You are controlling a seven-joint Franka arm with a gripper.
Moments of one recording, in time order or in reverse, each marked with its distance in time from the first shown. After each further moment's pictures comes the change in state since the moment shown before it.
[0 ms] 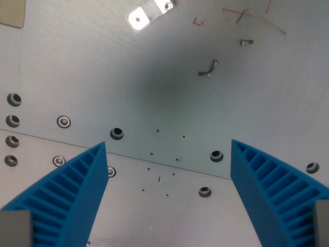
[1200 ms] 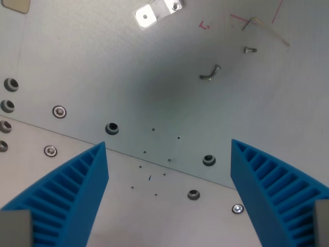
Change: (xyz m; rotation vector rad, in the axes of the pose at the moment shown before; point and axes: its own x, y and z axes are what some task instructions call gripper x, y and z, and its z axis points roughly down) arm 0.000 -0.001 0.000 -0.001 0.000 -0.109
